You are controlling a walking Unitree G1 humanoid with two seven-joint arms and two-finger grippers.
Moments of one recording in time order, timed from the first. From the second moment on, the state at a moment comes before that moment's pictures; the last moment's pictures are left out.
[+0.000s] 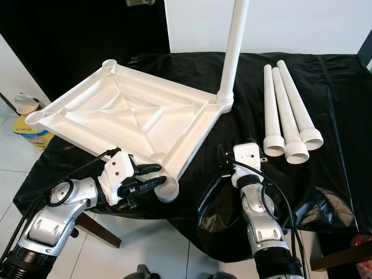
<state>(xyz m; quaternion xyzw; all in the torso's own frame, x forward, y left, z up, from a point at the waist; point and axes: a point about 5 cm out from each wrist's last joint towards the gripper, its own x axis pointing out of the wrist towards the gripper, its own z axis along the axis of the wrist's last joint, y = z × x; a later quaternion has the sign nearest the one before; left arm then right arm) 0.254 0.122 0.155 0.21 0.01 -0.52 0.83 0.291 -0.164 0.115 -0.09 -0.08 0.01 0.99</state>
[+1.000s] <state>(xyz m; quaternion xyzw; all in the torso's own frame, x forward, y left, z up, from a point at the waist) 0.267 0.151 0.122 0.32 0.10 -0.58 0.75 0.267 -0.157 0.122 -0.07 -0.10 0.08 0.99</state>
